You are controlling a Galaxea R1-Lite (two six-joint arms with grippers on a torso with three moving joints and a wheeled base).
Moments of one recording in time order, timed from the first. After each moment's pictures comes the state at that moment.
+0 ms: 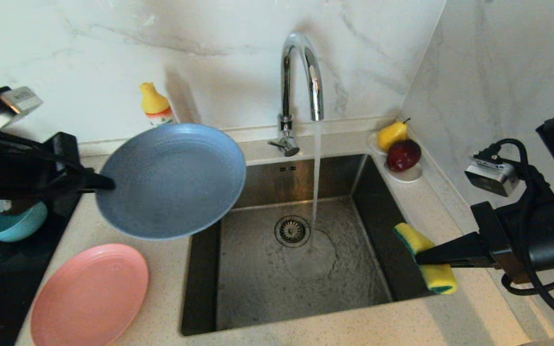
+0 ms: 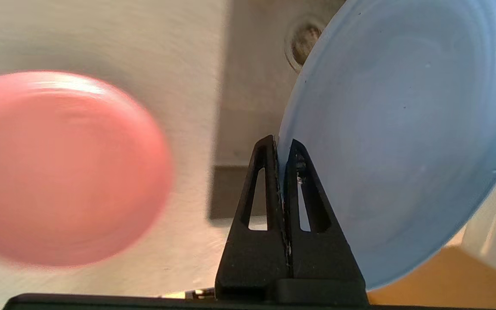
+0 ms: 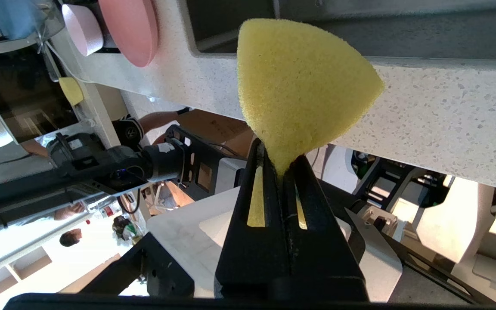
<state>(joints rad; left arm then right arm) -0.10 1.43 -1.40 0.63 -0.19 -0.44 0.36 1.42 -1.18 0.53 0.54 0.58</state>
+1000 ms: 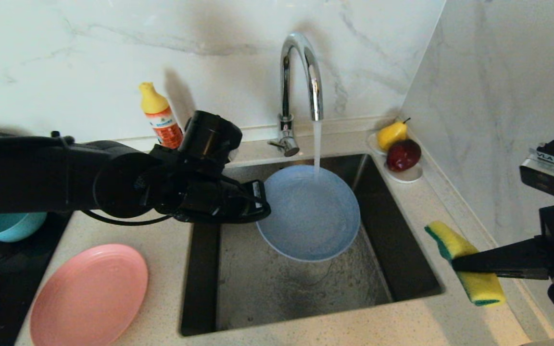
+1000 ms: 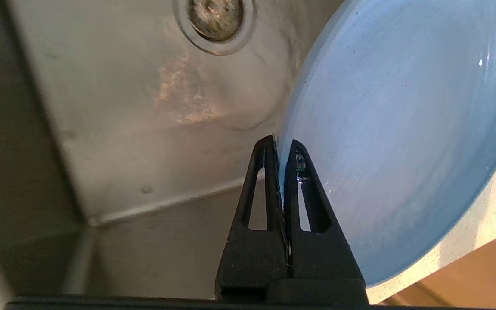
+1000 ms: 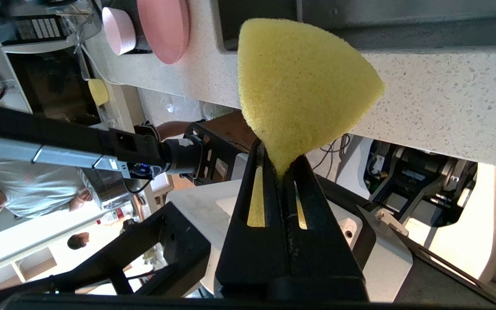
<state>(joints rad) -0.57 1.88 -1.39 0.16 0.03 -0.55 0.31 1.25 -1.12 0.53 0.60 0.58</state>
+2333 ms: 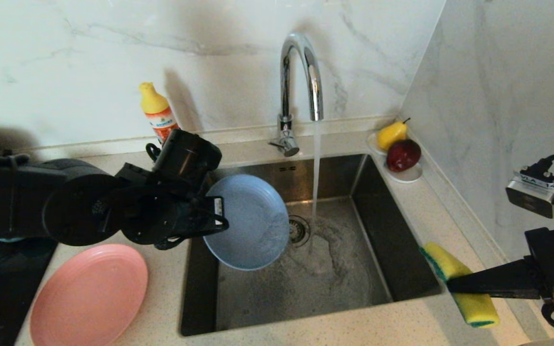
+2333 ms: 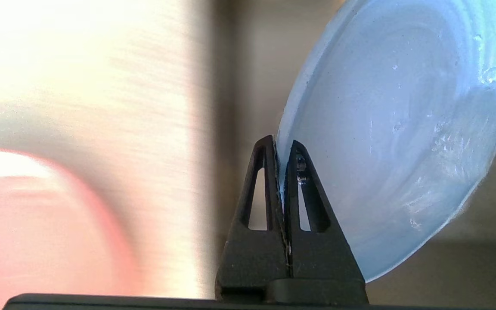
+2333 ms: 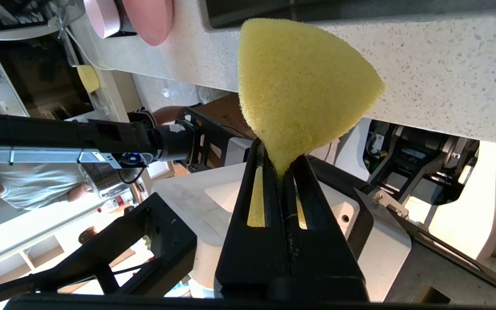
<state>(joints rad) -0.55 1.76 -1.20 0.17 0.52 -0.42 0.33 1.27 -1.05 0.52 0.60 0.57</state>
